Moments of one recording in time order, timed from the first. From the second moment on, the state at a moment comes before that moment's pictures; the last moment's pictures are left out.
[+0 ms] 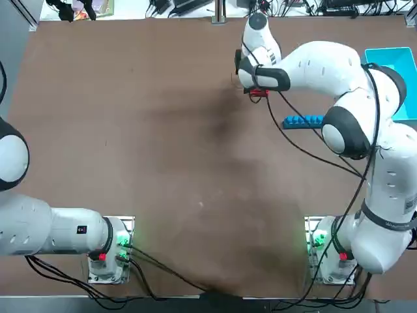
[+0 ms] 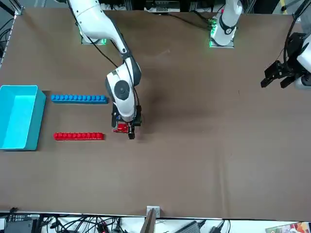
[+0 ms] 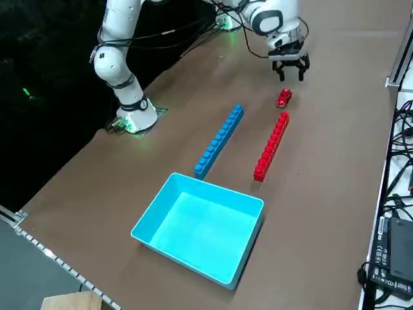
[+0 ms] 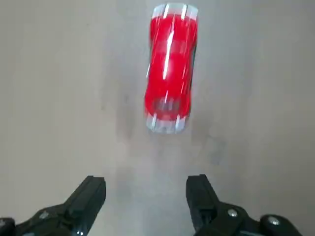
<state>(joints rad) 0.67 0.68 -0.11 -1.60 0.00 2.38 2.11</state>
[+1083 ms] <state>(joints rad) 0.56 0.53 -0.14 -1.53 0.00 2.08 1.66</state>
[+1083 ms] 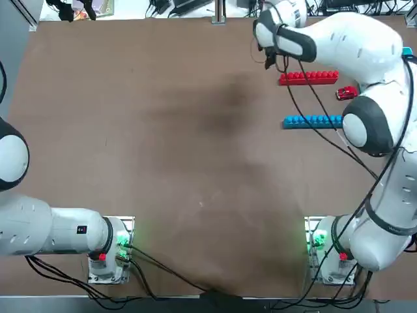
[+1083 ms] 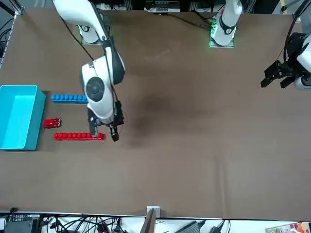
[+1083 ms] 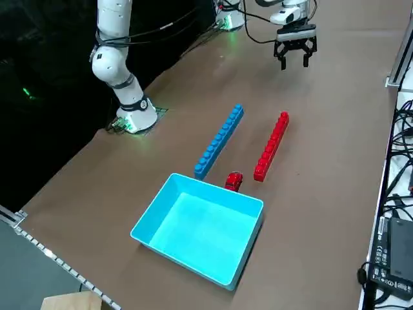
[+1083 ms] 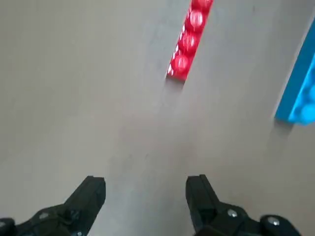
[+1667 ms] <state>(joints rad) 0.40 0.43 -0.14 -1.53 0.01 1.93 1.11</state>
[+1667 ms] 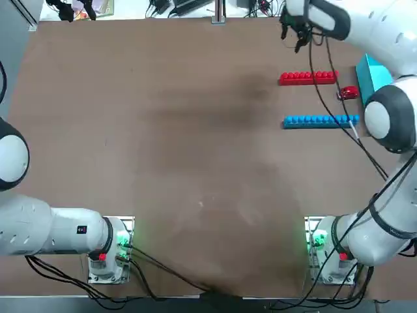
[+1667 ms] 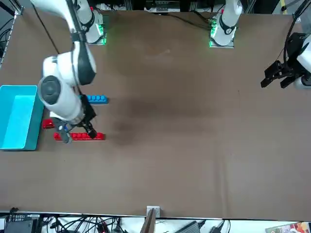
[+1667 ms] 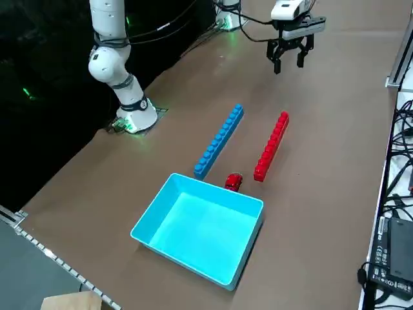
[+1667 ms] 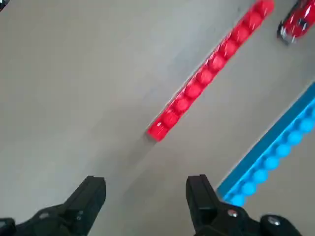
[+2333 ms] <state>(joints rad) 0.23 0.29 -0.15 -1.53 0.01 1.85 0.58</state>
